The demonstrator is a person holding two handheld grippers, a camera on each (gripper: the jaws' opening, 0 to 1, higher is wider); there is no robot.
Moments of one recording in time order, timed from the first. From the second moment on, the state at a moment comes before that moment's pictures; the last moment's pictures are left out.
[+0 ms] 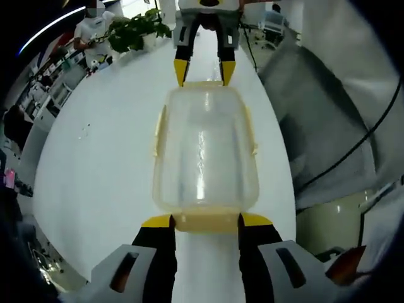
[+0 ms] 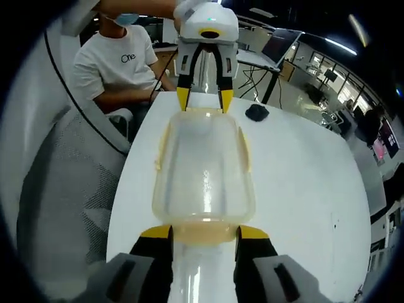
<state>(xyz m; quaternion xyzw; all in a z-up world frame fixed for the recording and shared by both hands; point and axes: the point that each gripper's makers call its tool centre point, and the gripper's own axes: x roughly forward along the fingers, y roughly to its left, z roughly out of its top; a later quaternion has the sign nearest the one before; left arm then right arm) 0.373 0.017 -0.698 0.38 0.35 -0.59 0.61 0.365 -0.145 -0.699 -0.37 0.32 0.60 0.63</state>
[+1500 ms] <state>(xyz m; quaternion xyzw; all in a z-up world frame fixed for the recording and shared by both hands) 0.388 -0.138 -0.702 0.40 0.34 -0.60 0.60 0.375 -0.299 -0.703 -0.37 0.34 0.58 0.64</state>
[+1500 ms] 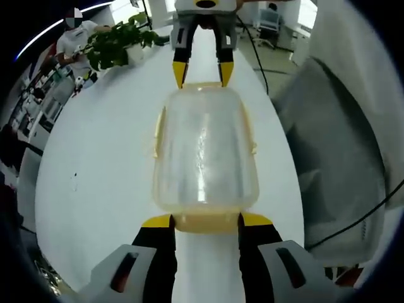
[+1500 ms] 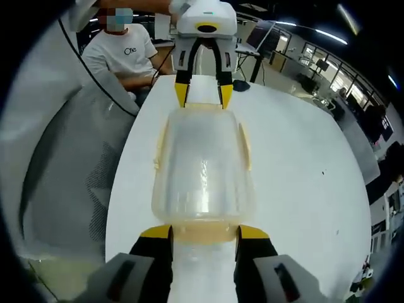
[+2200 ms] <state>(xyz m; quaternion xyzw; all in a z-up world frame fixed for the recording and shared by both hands) 0.400 -0.185 -0.719 0.41 0.35 -0.61 0.59 0.384 -0.346 -0.718 -0.37 0.35 0.58 0.64</state>
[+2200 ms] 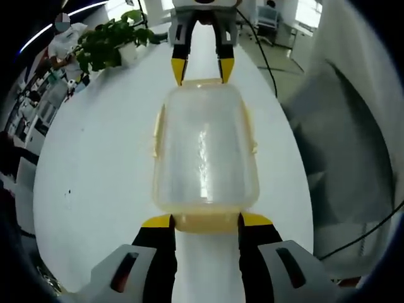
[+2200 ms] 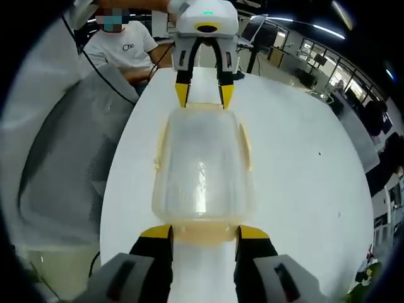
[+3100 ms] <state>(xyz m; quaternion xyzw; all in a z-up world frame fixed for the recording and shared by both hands) 0.405 -0.178 -0.738 0.42 0.36 -0.60 0.58 0.391 -0.340 -0.741 -0.38 0.35 0.58 0.63</state>
